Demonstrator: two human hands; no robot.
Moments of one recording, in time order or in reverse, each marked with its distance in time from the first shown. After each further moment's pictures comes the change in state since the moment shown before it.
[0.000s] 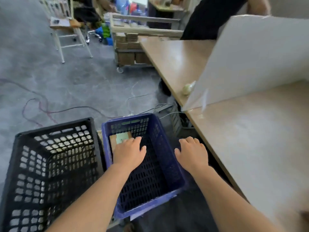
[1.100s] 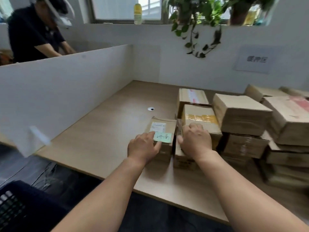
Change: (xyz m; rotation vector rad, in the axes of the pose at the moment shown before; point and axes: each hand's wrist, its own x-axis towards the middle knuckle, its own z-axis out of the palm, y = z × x) left_hand -0.223 0.479 0.039 0.005 0.072 0.930; right_hand -0.372 0.362 -0.061 -0.008 0.428 0.834
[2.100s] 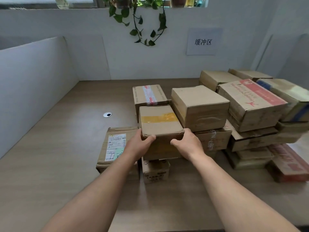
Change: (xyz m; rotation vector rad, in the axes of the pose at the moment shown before) left_hand 0.129 0.079 0.066 -0.724 -0.361 -0.007; right_hand 0.048 0.109 0.042 0.632 -0.139 0.662
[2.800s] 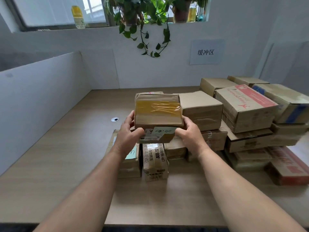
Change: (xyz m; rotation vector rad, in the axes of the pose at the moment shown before) left_hand -0.061 0.035 -0.035 -0.409 0.107 0.320; right_hand -0.025 0.004 -0.035 0.689 -0.137 -0.345
